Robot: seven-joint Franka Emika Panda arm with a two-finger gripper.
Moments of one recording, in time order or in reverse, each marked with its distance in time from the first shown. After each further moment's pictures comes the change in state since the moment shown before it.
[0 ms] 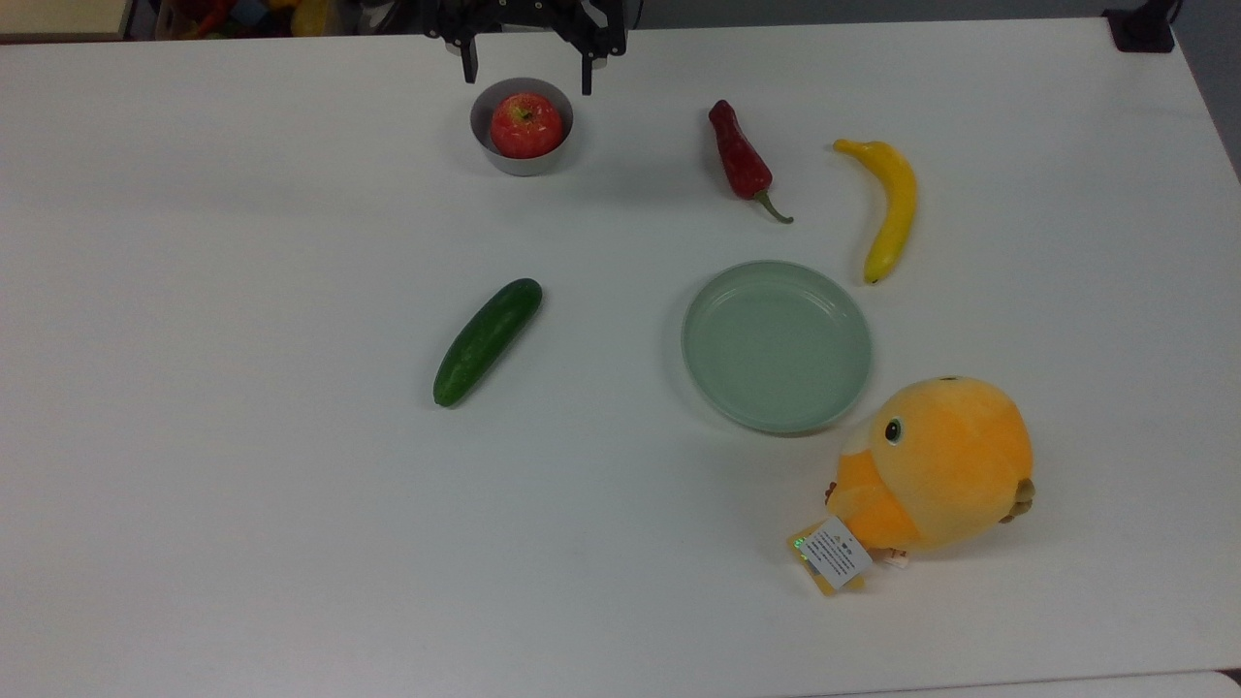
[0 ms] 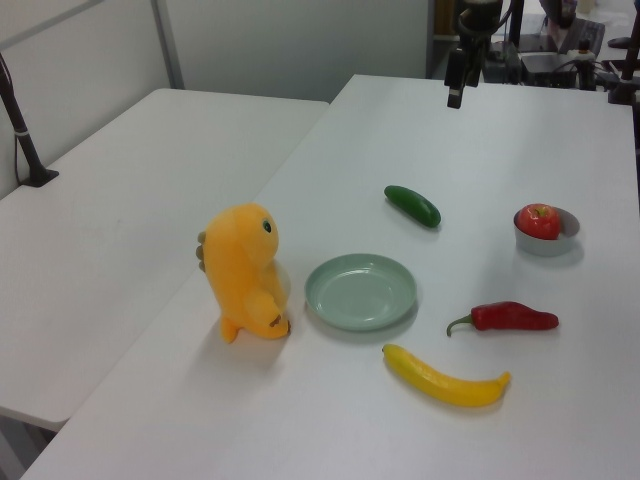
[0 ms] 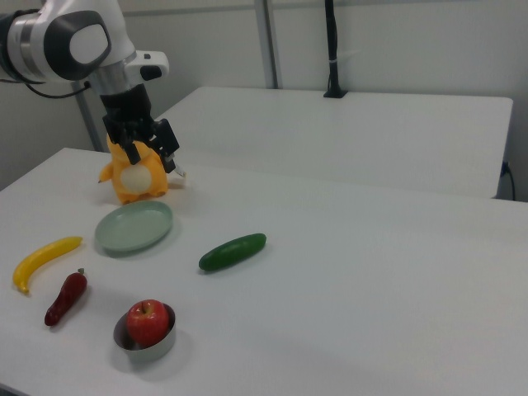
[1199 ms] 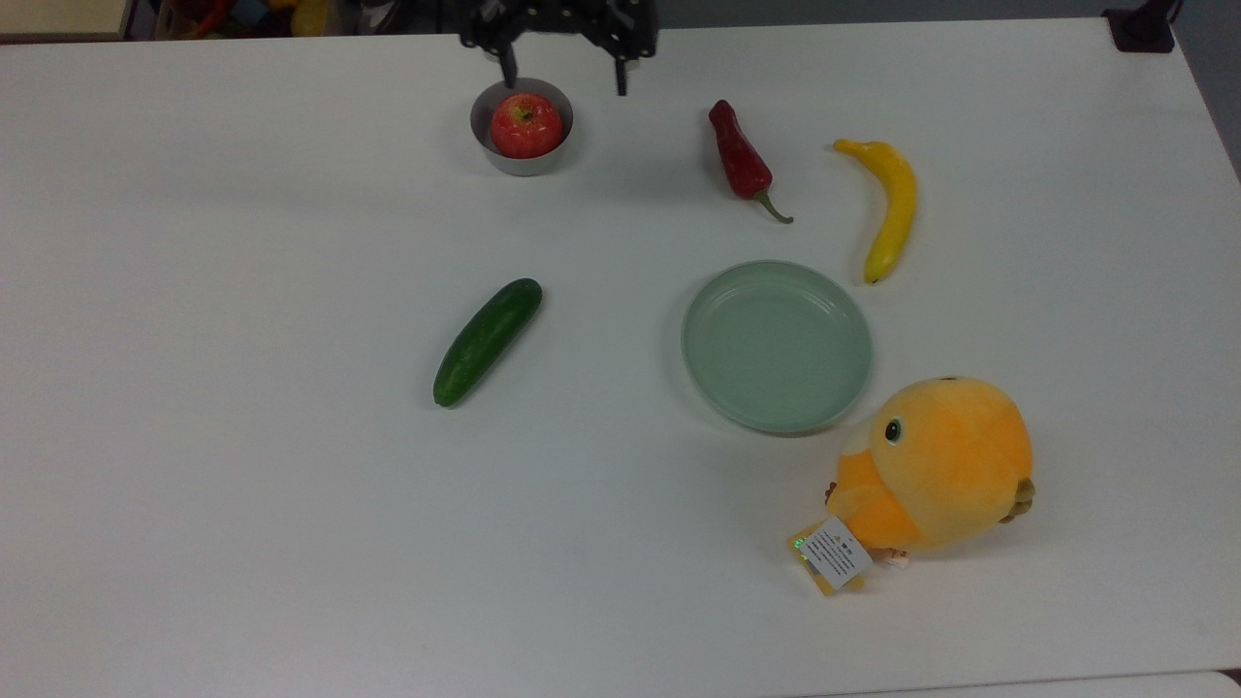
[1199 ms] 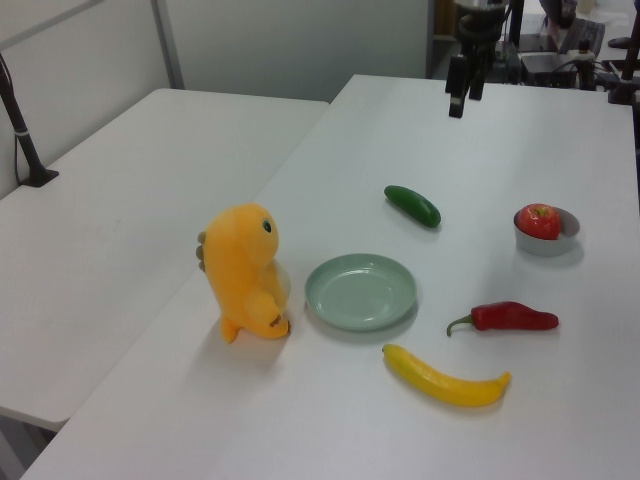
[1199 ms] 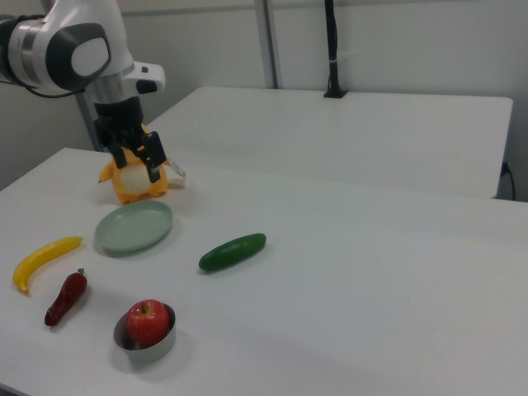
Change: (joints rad) arm 0.053 -0.003 -0.040 -0.037 0.113 0.006 0.039
